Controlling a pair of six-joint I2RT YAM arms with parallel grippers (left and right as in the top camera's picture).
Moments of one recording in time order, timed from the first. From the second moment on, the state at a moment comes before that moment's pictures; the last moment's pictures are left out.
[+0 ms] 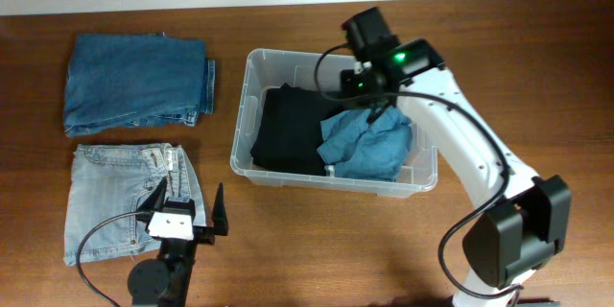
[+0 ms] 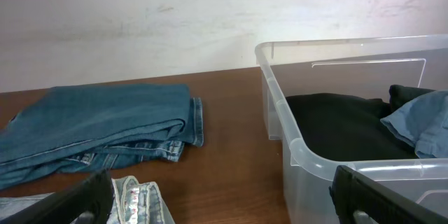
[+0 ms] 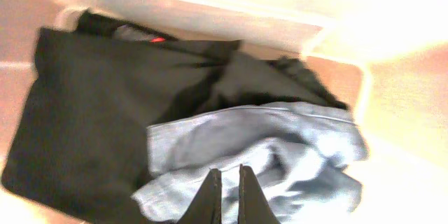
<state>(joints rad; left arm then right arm) -0.04 0.02 0.01 -0.07 0.08 0.05 0.38 1.87 1.73 -1.05 0.06 0.34</state>
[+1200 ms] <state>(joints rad) -0.04 0.02 0.01 -0.07 0.08 0.05 0.17 1.96 2.36 -1.64 0.01 0.27</state>
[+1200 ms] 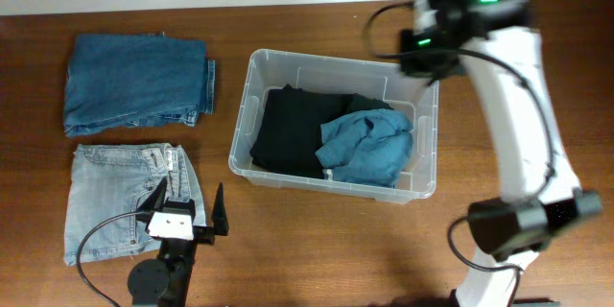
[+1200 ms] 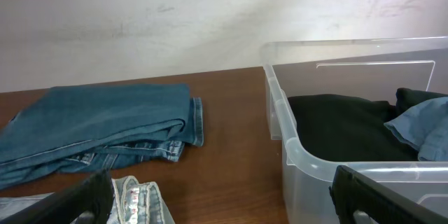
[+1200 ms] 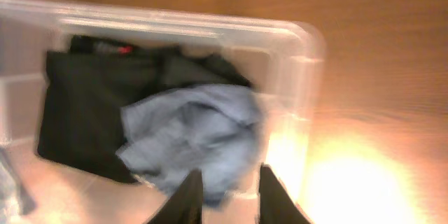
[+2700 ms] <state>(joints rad) -0.04 0.02 0.01 -0.07 0.08 0.05 -0.50 1.90 2.16 -1.67 0.04 0.21</state>
